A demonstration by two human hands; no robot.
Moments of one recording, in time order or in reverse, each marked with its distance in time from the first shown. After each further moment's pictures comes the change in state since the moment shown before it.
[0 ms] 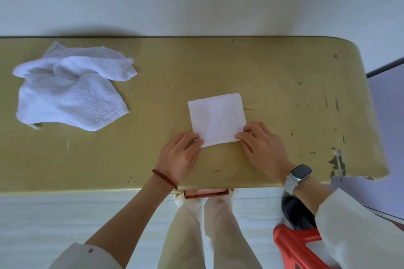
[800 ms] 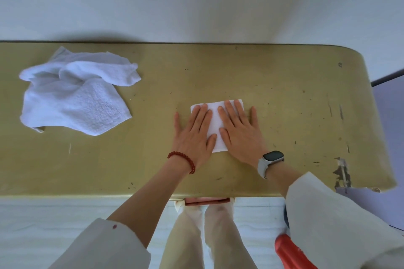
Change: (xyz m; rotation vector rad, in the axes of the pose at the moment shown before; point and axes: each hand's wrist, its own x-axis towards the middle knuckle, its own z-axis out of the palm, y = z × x) left_hand 0.051 0.006 0.016 0.223 -0.642 -0.259; right_hand 0.057 -0.018 0.028 -0.198 -0.308 0.126
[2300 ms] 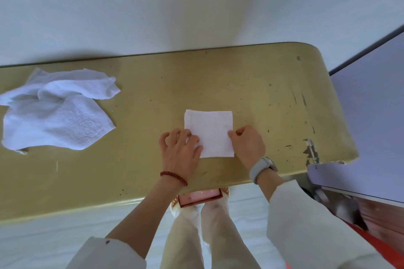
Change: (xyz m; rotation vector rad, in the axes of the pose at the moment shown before) left_hand -0.029 0.018 0.009 -0.112 0.432 -0.007; right_hand -0.045 0.006 -0.028 0.682 -0.007 0.938
